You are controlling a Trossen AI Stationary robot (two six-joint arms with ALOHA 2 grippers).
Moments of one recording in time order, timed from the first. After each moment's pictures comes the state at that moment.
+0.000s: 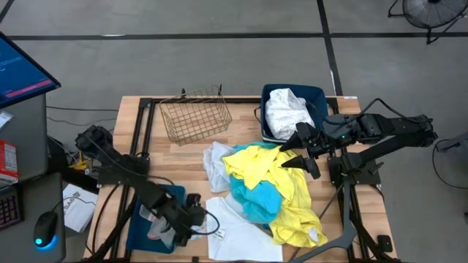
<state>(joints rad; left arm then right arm) -0.69 1.57 0.98 -0.37 -0.15 -0.48 0.19 1.04 1.25 -0.67 -0.01 0.41</state>
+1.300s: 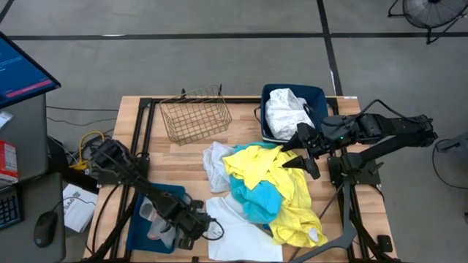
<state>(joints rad) -0.68 1.82 0.98 -0.31 -0.03 -0.53 0.19 1.04 1.25 -0.73 0.00 0.41</state>
